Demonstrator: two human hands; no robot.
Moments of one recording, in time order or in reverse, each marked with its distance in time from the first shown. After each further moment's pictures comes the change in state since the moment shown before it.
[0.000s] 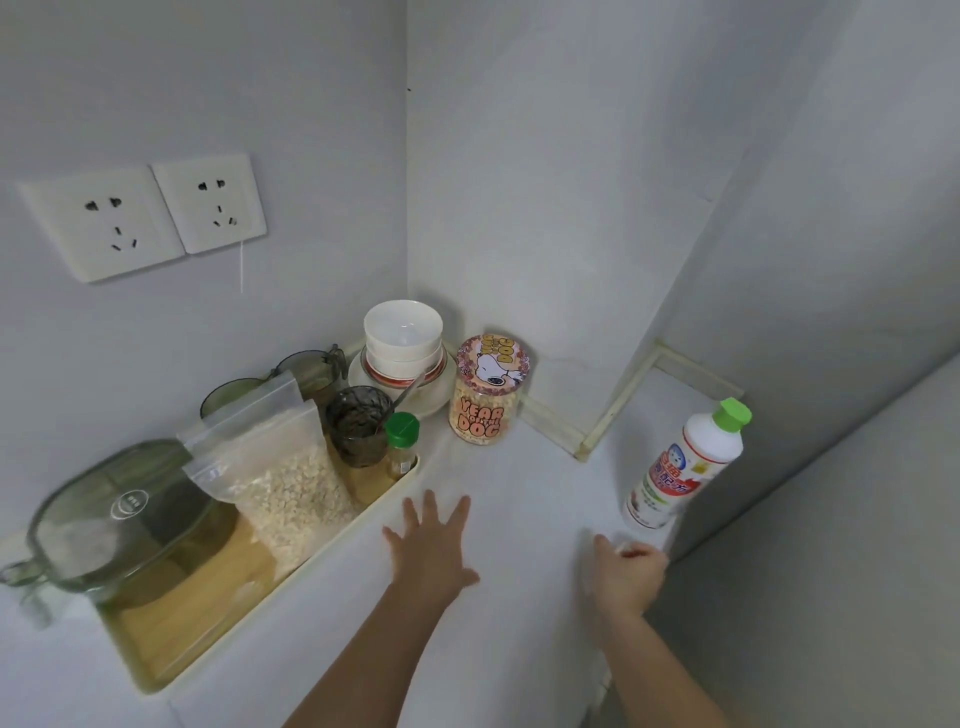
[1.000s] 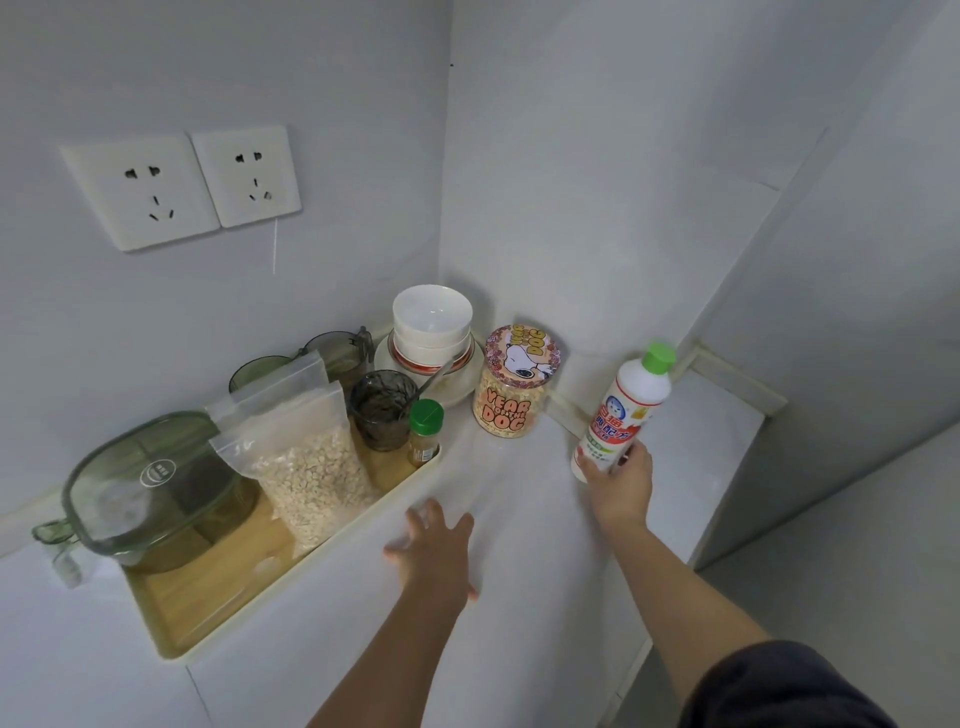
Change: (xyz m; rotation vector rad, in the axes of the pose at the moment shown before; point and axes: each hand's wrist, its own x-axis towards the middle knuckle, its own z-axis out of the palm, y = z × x) left_hand -0.004 -0.006 0.011 0.084 -0.045 -0.118; right_hand 0.041 -0.051 0.061 -0.174 -0.362 -0.473
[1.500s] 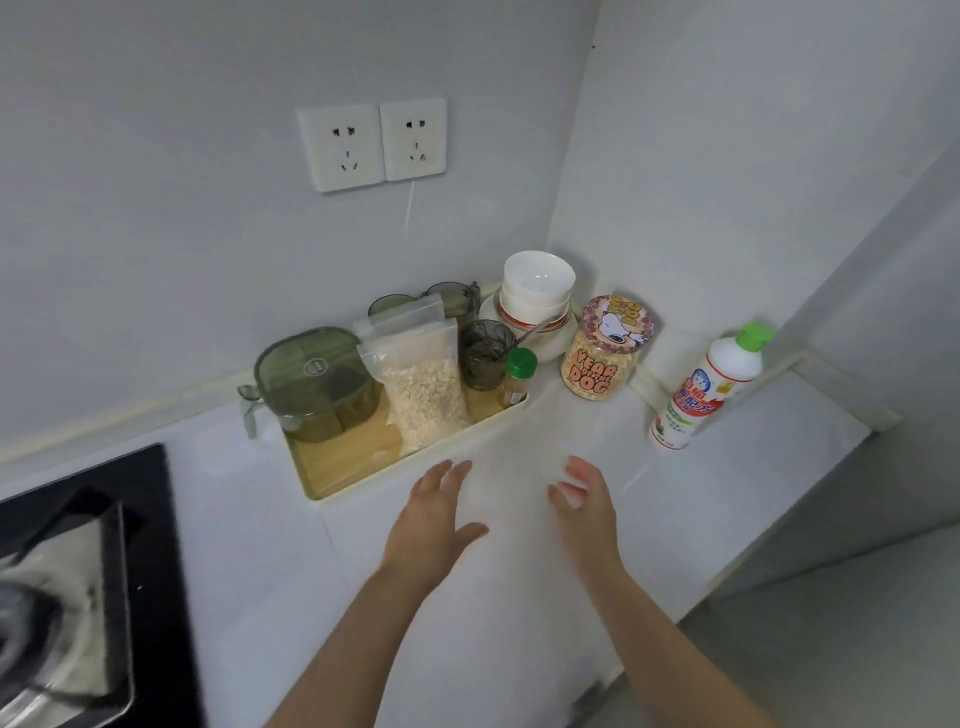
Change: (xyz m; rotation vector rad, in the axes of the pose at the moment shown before) left_hand -0.117 -0.071 0.020 -0.596 0.365 -0.041; right_hand -0.155 -0.014 0.022 0.077 -0.500 0.049
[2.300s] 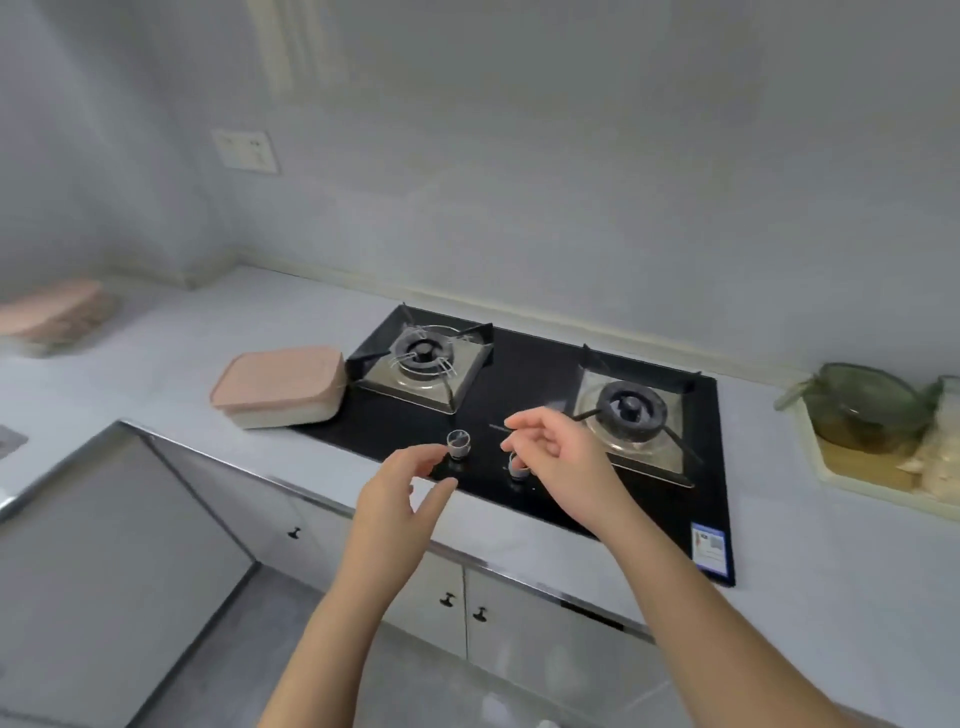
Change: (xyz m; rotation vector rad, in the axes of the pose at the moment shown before) left_hand -0.625 -0.224 -0.142 -0.333 1.070 -0.475; right_hand -0.566 -0.140 0.242 -0.192 -1.272 -0.646
